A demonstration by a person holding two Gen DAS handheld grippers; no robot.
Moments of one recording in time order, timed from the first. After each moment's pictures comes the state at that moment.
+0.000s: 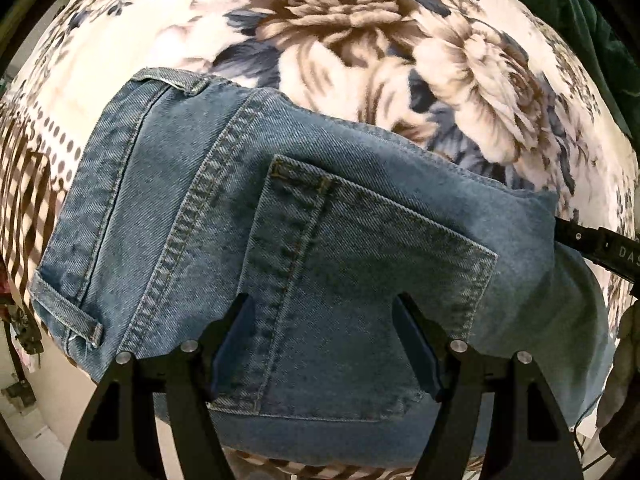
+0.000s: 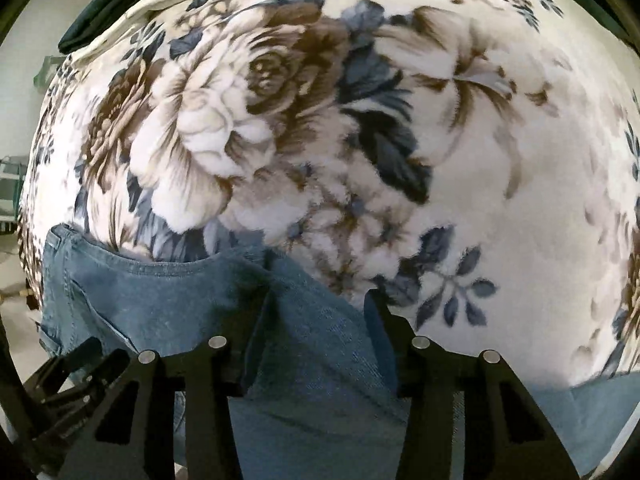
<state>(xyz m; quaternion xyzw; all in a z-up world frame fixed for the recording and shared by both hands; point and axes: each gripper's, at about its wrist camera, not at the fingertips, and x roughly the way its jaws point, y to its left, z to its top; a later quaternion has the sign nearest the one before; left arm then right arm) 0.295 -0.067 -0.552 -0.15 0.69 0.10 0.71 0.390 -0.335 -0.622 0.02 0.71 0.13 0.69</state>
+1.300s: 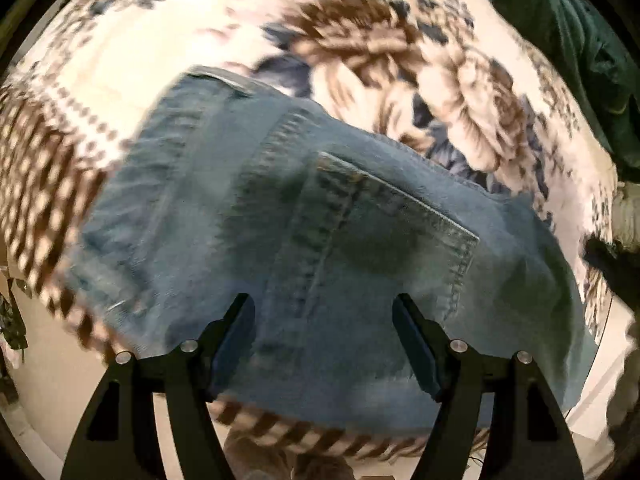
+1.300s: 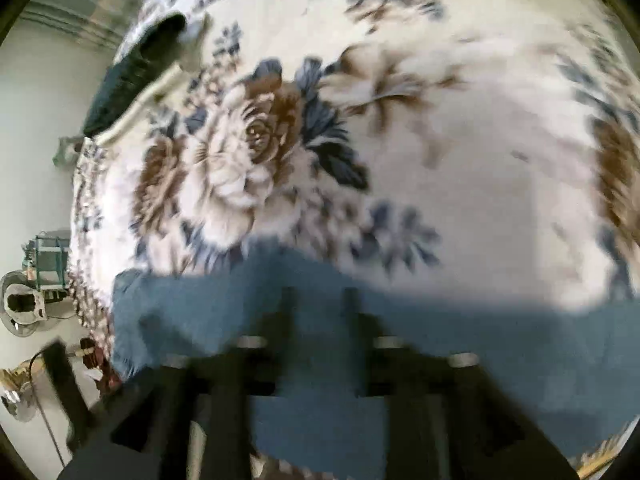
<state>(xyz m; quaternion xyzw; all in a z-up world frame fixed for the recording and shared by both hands) 0.253 -0.017 -0.522 -0.18 0.66 0.08 0.72 0.331 -0.412 -0.534 0.18 0.66 0.08 0.72</state>
